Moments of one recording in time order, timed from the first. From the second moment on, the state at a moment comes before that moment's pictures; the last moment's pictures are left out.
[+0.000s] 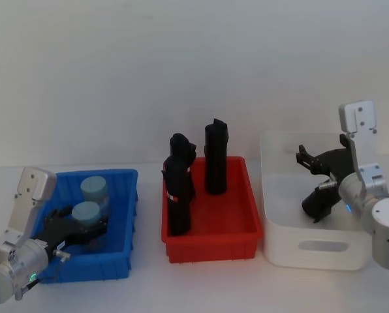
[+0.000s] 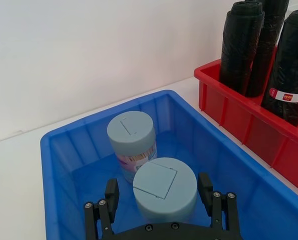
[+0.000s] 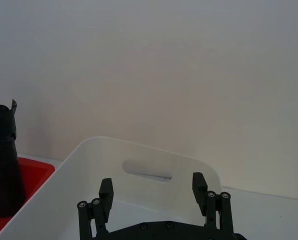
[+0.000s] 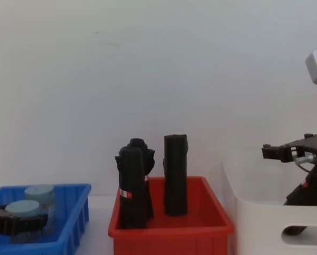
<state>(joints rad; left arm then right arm) -0.33 0.48 0.28 -1.19 -0.40 0.14 -0.28 0.51 0.11 -0.23 -1.11 0.01 0.14 -0.03</state>
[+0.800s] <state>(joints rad) -0.35 0.47 0.28 -1.17 -0.39 0.15 -0.29 0.51 0.11 -0.23 -1.11 0.01 0.14 -0.03</state>
